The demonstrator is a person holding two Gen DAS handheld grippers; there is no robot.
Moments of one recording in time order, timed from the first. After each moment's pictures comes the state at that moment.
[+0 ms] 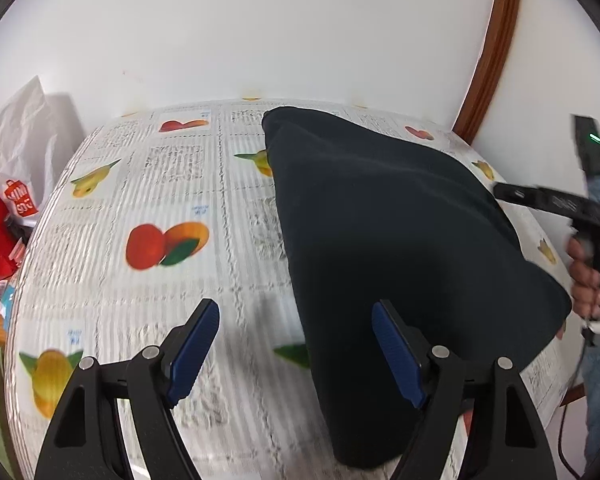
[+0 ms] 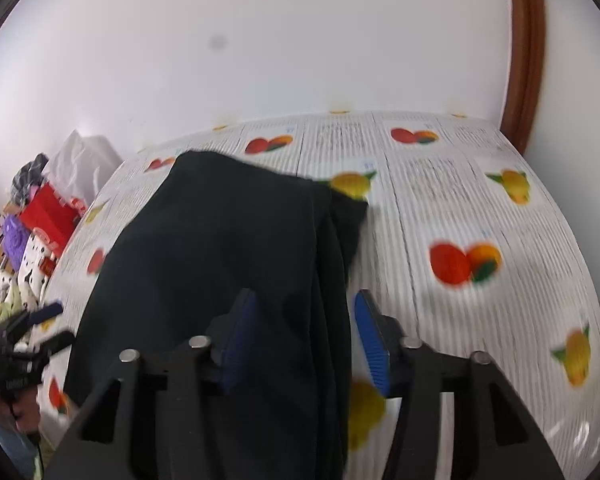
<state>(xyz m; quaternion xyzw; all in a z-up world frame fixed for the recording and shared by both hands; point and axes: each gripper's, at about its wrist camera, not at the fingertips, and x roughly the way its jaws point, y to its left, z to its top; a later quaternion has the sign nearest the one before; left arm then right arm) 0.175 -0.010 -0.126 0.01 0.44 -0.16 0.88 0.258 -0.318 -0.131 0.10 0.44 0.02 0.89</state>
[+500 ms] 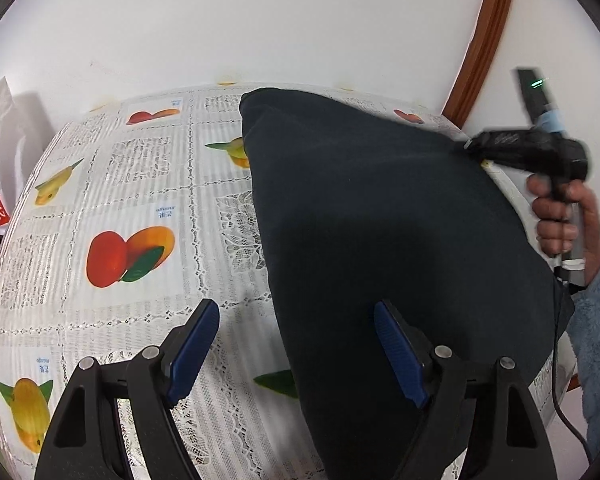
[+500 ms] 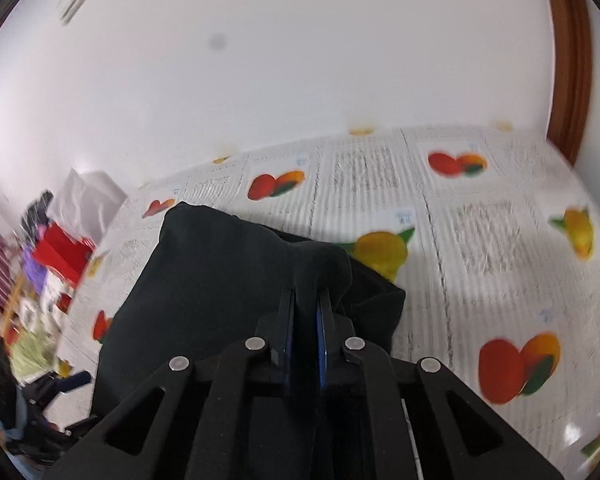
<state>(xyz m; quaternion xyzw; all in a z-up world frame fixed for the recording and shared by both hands) 0.198 -0.027 -0.145 0.02 0.46 -0.19 0.87 0.344 -0.339 -0.160 0.15 0.46 0.06 0.87</state>
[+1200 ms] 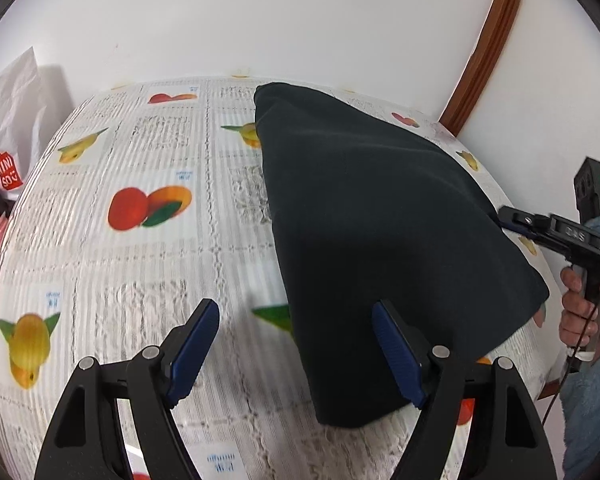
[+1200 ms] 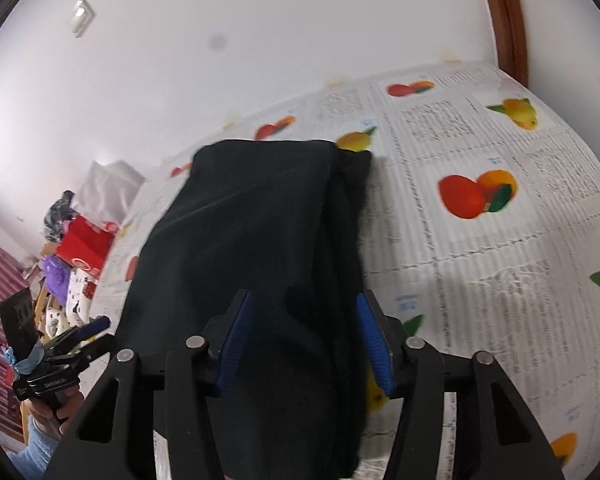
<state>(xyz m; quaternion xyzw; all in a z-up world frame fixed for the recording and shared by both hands) 0.153 -0.006 -0.137 -0.02 0.47 -0.18 0.86 0.200 -0.337 -0.154 0.20 0.43 0.07 0.88</state>
